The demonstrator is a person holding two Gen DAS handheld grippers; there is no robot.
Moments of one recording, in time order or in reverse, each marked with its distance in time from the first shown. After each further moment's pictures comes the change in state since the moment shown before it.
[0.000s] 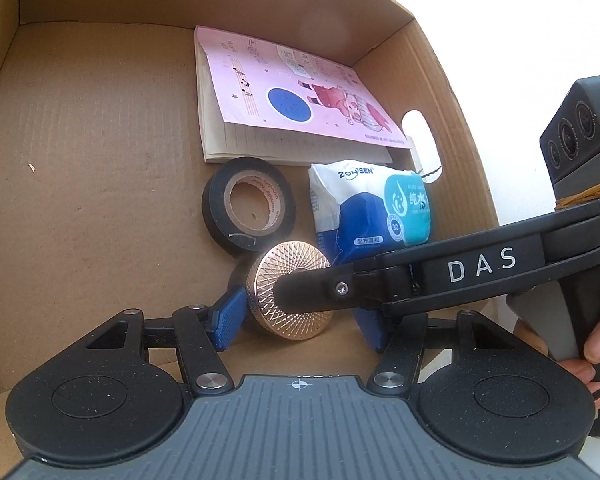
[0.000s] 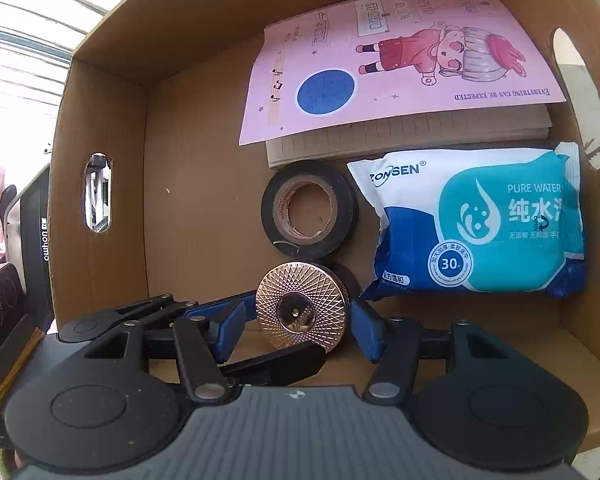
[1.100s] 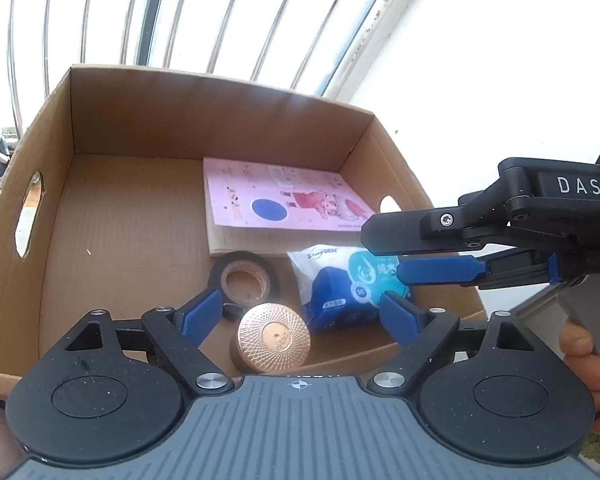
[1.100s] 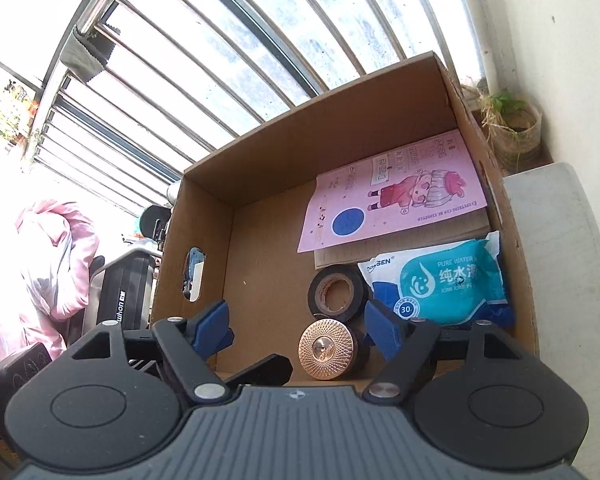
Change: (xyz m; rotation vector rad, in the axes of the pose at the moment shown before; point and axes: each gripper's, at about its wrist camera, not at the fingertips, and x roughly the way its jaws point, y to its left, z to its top) left arm -0.053 -0.071 -0.047 0.109 -0.410 0.205; right arm -0.110 -0.029 -0.057 -0.074 -0.441 0.183
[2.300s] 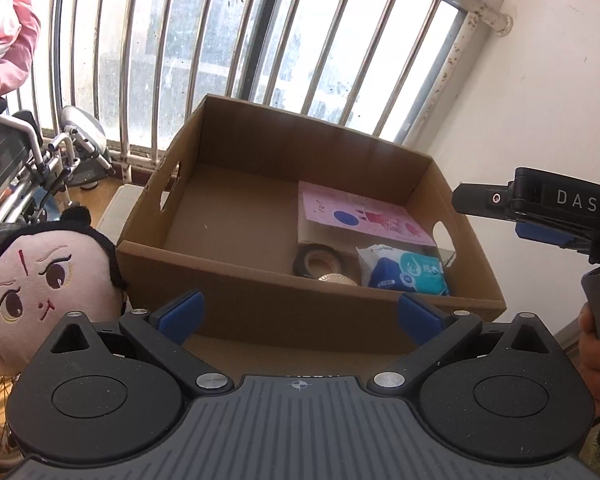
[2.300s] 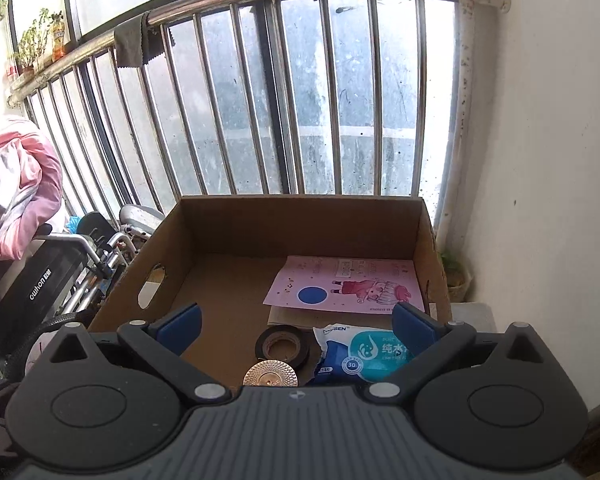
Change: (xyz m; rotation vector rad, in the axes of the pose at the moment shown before) left arm -0.099 0.005 -0.063 -0.109 -0.167 0.251; right arm -0.034 0.084 -0.069 -0.432 -0.333 -0.290
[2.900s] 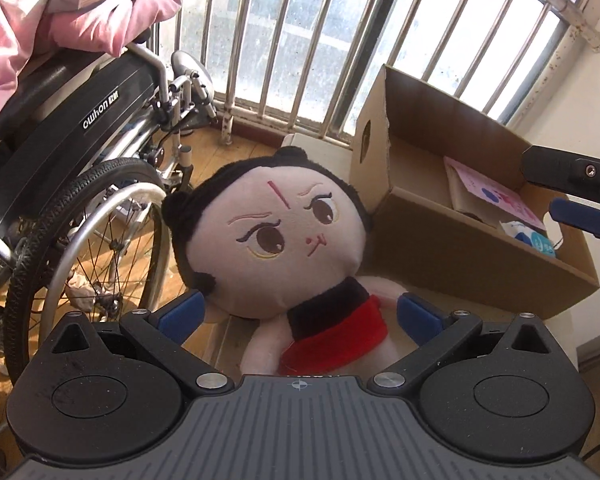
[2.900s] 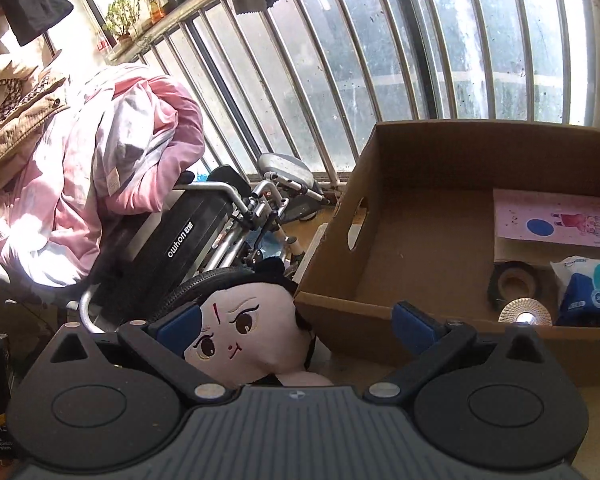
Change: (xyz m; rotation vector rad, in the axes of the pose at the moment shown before) left arm -0.038 0.155 -0.024 -0.129 0.129 0.161; right arm 0.038 0.143 -0.031 0.031 0.181 0.387
